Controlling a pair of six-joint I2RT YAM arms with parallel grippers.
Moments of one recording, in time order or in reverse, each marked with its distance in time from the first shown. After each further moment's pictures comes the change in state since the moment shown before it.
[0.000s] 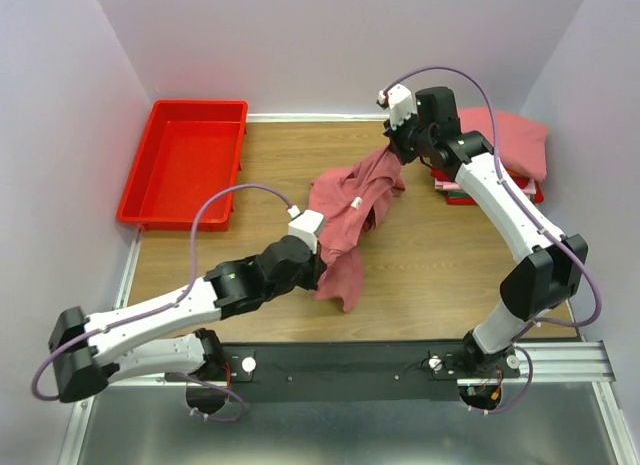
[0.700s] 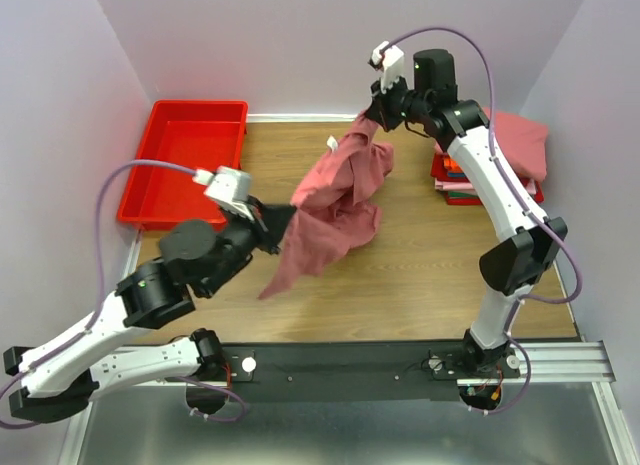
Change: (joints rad) left arm -0.001 -0.278 0.307 -0.045 -0.151 0.140; right arm -0.001 0.187 0.387 -0.036 -0.213 0.058
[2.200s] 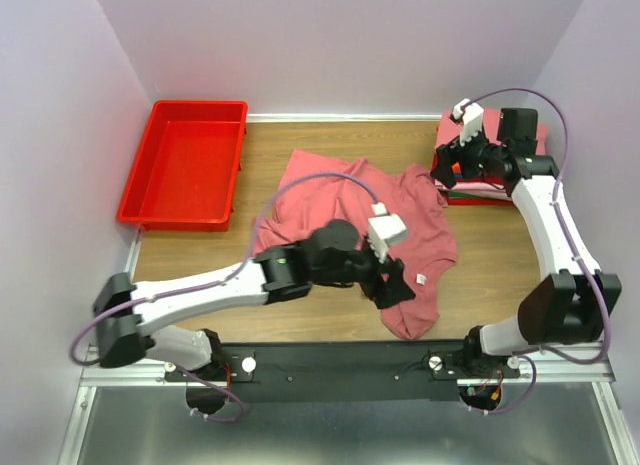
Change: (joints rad) left arm -0.126 0.614 0.011 0.325 0.687 0.043; right arm -0.406 -0.361 -0.638 0.033 -0.169 -0.204
